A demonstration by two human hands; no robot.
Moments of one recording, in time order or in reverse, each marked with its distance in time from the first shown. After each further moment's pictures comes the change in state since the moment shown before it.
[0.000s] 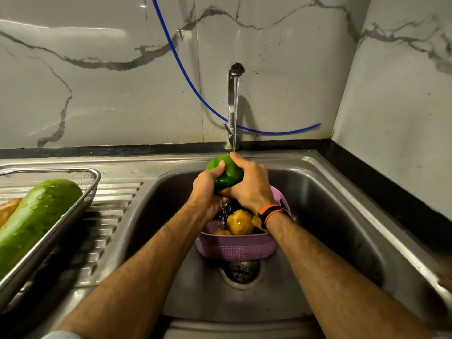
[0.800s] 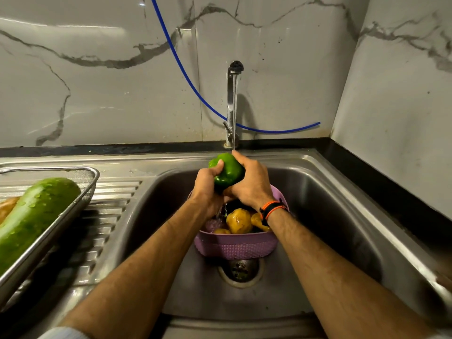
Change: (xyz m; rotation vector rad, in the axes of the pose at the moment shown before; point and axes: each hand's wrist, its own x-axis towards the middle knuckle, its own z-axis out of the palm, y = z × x) left_hand 0.002 0.000 0.001 0.031 -0.051 -0.086; right_hand 0.003 0.005 -0.003 0.046 -0.005 0.057
